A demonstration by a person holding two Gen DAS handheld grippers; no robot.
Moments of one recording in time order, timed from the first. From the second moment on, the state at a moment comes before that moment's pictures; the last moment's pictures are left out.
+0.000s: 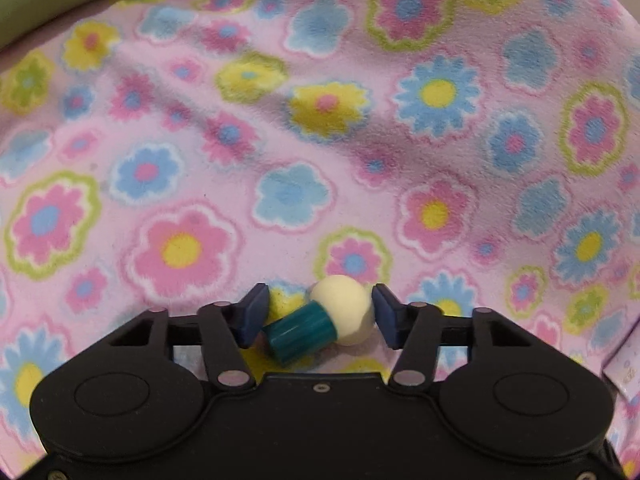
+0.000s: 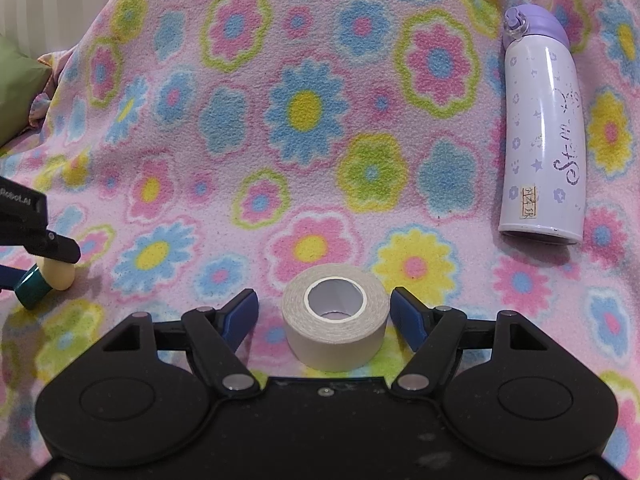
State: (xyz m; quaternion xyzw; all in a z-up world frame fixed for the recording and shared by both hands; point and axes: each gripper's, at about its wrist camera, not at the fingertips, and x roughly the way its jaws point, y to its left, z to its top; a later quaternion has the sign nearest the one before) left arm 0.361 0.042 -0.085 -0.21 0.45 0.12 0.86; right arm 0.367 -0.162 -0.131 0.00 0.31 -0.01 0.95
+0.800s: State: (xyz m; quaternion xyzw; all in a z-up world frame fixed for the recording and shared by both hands) left arm 0.286 0.005 -0.077 0.02 0.50 -0.11 0.86; right arm 0.367 -0.162 -0.131 0.00 0.32 0.00 0.95
